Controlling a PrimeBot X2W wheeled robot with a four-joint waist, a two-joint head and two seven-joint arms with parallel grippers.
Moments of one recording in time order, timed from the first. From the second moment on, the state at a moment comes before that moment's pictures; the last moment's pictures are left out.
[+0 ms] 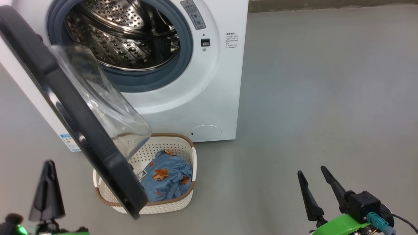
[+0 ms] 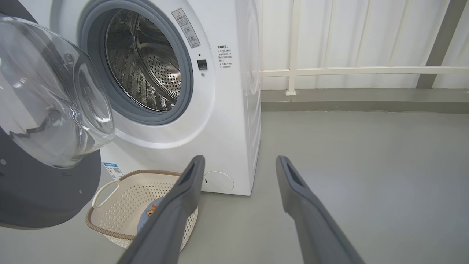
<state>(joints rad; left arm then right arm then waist) 0.04 0.03 0.14 -0.06 -0.25 -0.13 -0.25 -0.02 -0.05 0.02 0.19 0.13 0.12 -0.25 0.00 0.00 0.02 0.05</state>
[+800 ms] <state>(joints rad) -0.05 0.11 -0.29 -0.39 -0.24 -0.13 -0.26 -0.02 -0.05 0.04 0.21 0.14 0.12 -0.25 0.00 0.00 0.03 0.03</state>
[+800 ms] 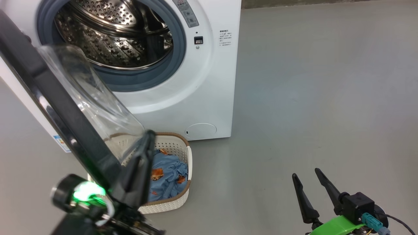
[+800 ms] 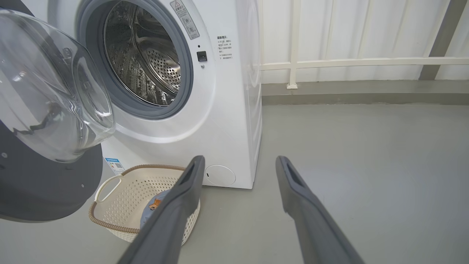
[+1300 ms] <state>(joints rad) 0.00 0.13 -0.49 -0.27 -0.25 -0.13 -0.26 -0.02 -0.05 0.05 0.23 0.16 0.12 -0.25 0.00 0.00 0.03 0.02</state>
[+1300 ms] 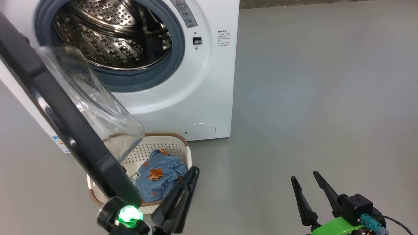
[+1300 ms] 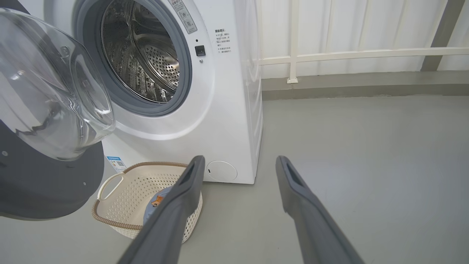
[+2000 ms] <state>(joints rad) 0.02 0.13 -0.38 -0.01 -0.30 -0.13 -0.26 -0.03 -0.05 0.06 0.24 0.18 0.12 -0.25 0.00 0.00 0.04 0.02</state>
